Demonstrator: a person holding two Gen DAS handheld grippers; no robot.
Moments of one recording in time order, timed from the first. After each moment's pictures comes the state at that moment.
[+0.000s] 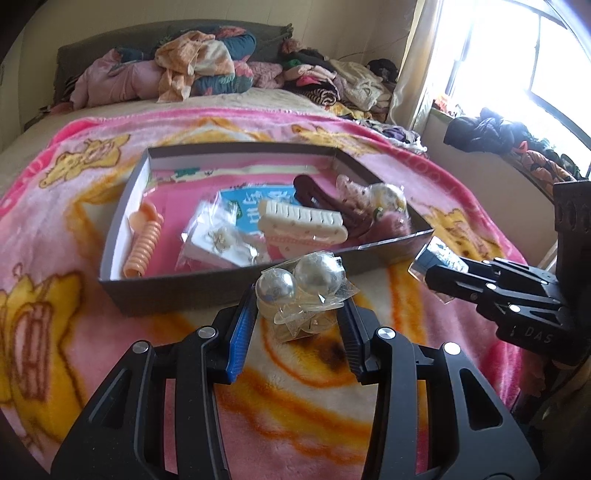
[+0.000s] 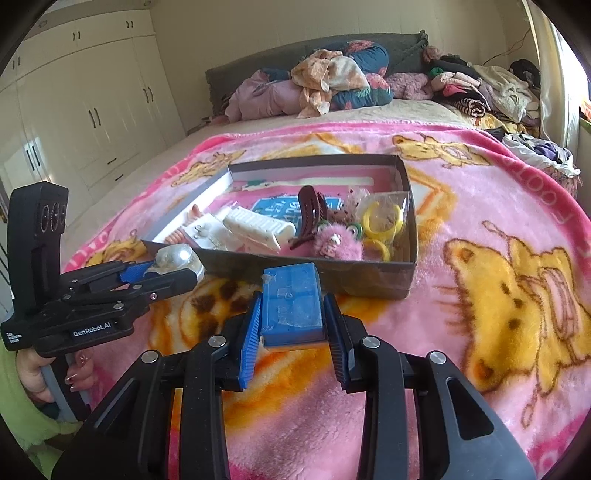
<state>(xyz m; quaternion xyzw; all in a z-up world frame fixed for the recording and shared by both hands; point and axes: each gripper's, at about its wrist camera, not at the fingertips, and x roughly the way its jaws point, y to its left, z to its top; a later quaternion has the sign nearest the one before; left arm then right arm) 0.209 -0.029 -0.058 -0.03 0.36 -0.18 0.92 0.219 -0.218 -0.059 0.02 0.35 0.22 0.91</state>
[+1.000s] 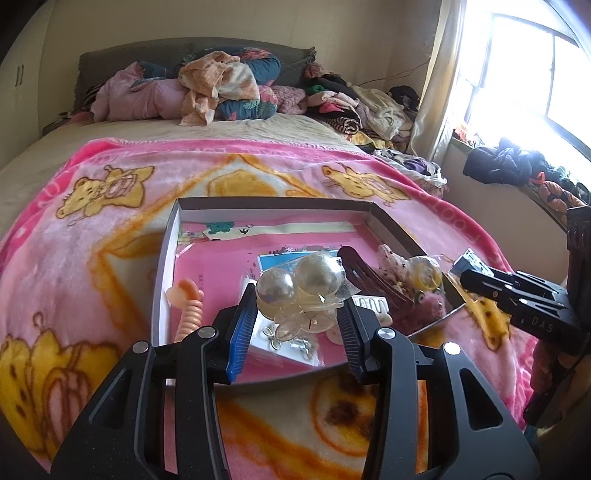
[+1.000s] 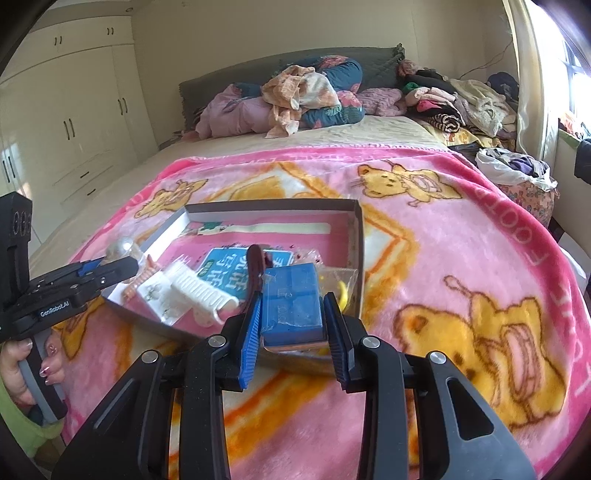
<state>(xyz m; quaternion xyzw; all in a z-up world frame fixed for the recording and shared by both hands) 0.257 -0.005 -0.028 -0.05 0.32 -0.14 0.93 0.279 -0.235 -0.032 0.01 0.34 0.16 0.93</state>
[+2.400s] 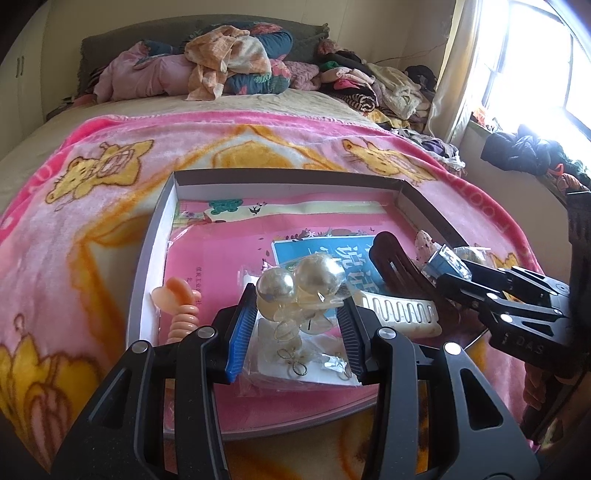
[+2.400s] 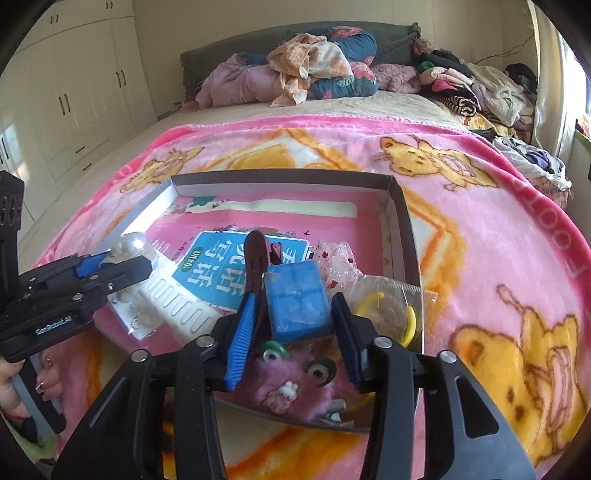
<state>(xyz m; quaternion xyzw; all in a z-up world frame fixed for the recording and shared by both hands) 0.297 -0.008 -0.060 -0.05 0.37 -0.12 0.92 0.327 -0.199 -0.069 -0.01 0.38 0.17 0.91</state>
